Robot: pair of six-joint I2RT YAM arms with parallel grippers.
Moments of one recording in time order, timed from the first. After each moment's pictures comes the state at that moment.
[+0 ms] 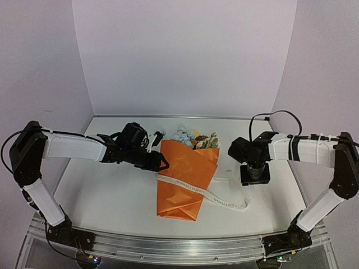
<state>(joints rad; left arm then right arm) -0.78 1.67 1.02 -0.11 0.28 -0.46 0.72 1.56 1.05 -1.05 0.41 0.81</state>
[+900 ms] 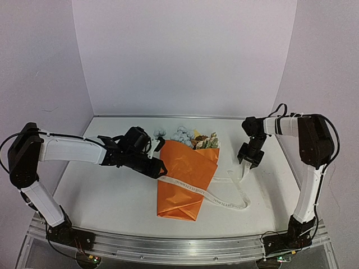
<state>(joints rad) -0.85 1.64 1.01 -0.21 0.16 -0.36 0.27 2.00 1.39 -0.83 0.02 0.84</state>
